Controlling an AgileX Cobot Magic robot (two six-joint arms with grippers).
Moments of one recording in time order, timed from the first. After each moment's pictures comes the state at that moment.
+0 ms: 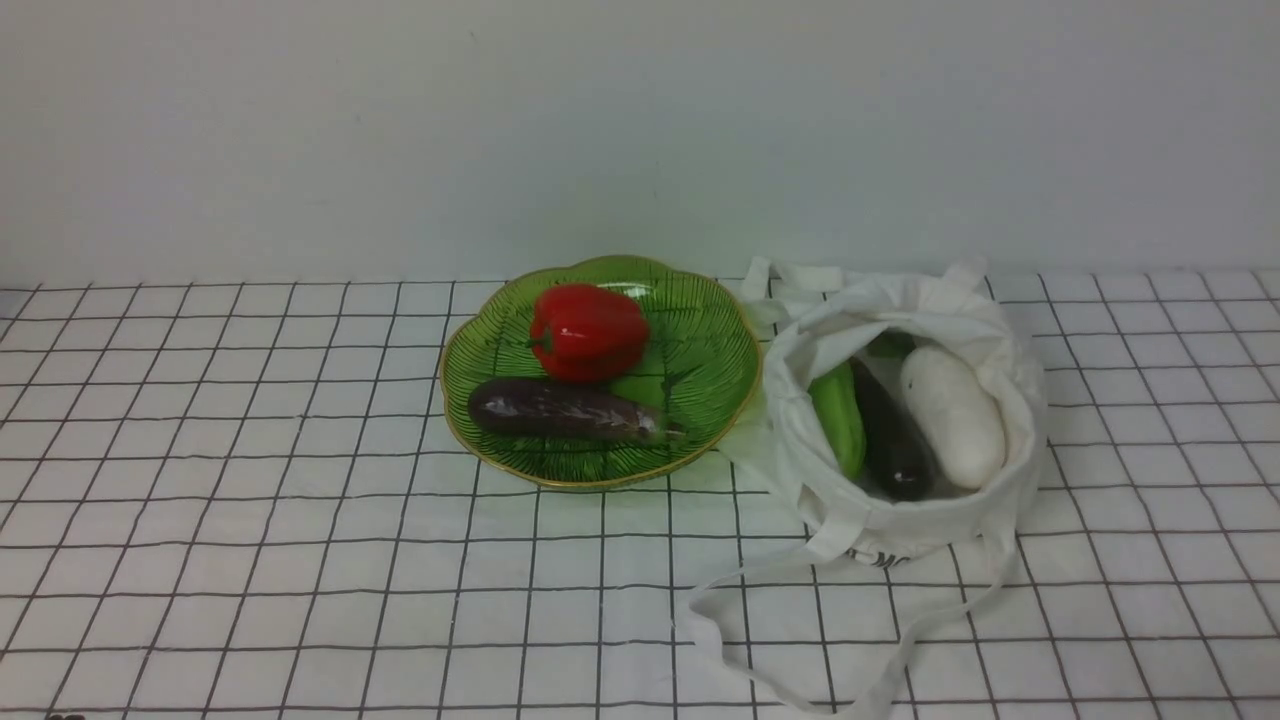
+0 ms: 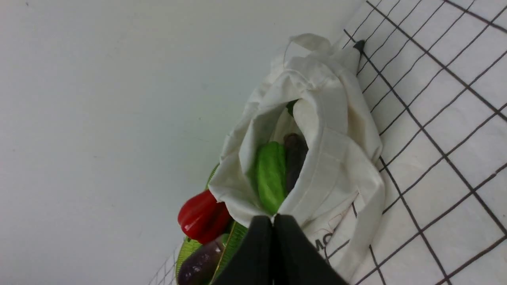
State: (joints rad) right arm 0.02 -0.01 0.03 0.56 0.33 0.44; left arm -0.05 -0.01 0.03 -0.02 0.39 -0.02
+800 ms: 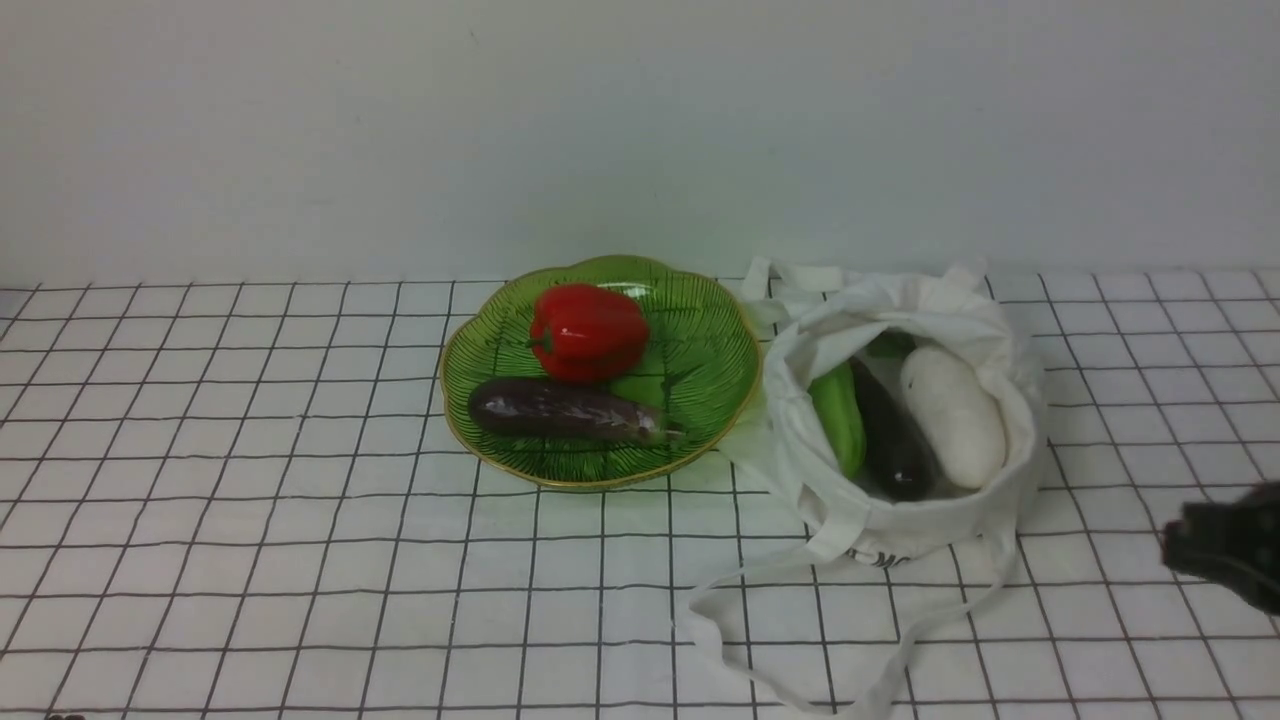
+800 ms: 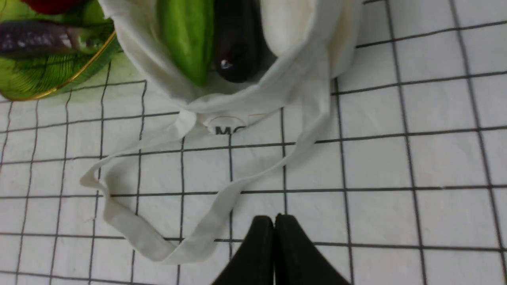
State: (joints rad) right arm 0.02 1.07 -0.68 0.50 0.78 -0.21; left arm -0.05 -0.01 0.03 -0.02 0.39 -0.02
